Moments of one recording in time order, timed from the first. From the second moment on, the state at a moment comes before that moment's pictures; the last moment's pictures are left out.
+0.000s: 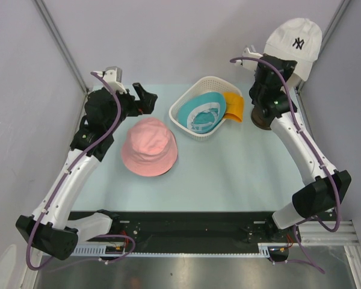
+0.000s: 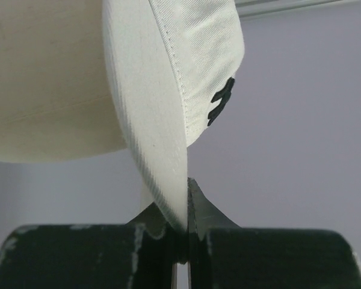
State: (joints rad) left arm -0.35 1.13 1.26 -0.24 0.03 -0.37; right arm 0.35 1.53 1.64 -0.11 0.90 -1.36
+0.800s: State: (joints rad) left arm -0.35 1.12 1.22 -0.24 0.03 -0.38; right arm 0.37 1.41 1.49 -0.37 0.84 -1.16
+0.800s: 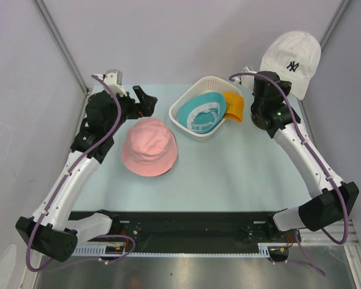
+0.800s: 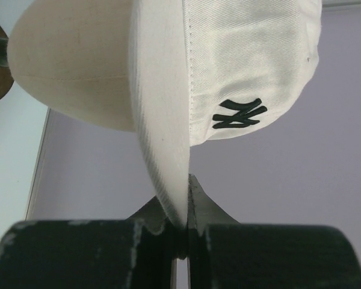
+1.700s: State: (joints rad) left arm -0.34 1.12 1.20 -0.23 0.04 -0.39; right arm 0.34 1.41 1.40 -0.25 0.82 -1.12
